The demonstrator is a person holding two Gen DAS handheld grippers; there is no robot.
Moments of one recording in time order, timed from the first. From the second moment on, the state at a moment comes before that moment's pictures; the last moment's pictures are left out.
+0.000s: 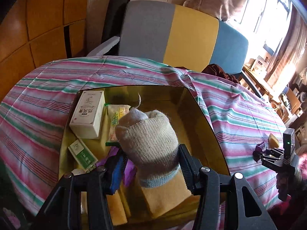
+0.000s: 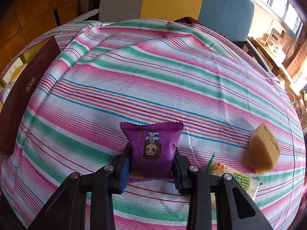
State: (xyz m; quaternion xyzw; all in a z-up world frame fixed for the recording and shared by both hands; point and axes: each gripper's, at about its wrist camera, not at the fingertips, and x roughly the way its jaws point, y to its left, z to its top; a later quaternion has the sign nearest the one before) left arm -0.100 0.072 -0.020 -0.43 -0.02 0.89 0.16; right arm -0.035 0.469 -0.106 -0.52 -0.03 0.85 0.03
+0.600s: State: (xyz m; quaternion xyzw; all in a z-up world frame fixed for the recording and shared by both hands) left arm -0.213 0.116 -0.080 -0.49 0.04 0.86 0.11; right arm -0.039 0.465 -0.106 -0.51 -0.03 0.86 0.03
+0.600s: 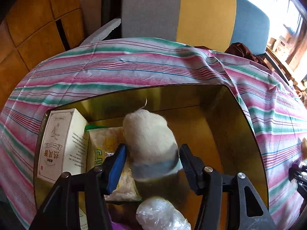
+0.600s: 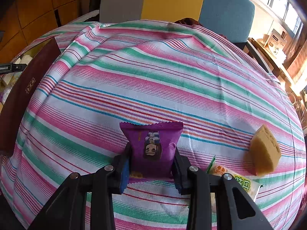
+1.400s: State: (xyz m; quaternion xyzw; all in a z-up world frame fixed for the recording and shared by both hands) left arm -0.079 0.086 -0.018 -0.38 0.03 0.92 0.09; right arm -0.038 0.464 -0.110 -0.51 -0.03 0.86 0.03
